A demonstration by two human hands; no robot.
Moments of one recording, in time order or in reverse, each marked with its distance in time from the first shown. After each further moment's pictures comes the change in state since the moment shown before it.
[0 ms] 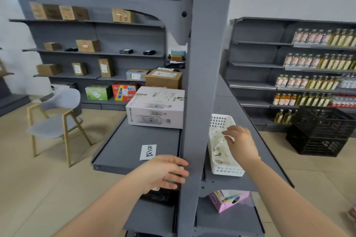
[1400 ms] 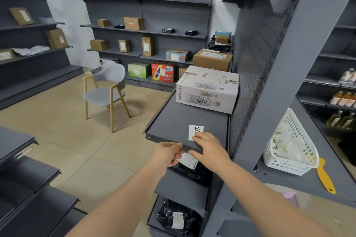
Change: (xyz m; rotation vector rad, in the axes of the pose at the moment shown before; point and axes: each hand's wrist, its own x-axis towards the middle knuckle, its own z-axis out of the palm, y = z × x) left_hand 0.001 -0.089 -0.095 -0.390 0.633 0.005; right_hand -0.052 -0.159 0.150 0.010 -0.488 -0.379
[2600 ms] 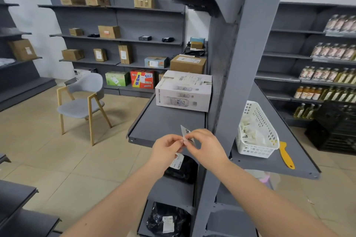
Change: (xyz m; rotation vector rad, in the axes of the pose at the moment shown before) left_hand -0.058 0.009 0.031 0.158 -0.198 0.399; right_hand -0.062 -0.023 -0.053 0.262 0.347 0.001
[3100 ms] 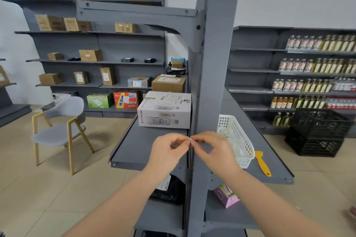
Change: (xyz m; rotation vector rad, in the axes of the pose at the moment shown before) left_hand -0.018 0.074 0.037 0.198 -0.104 0.515; right_hand -0.012 -0.013 -0.084 0.086 0.295 -0.109
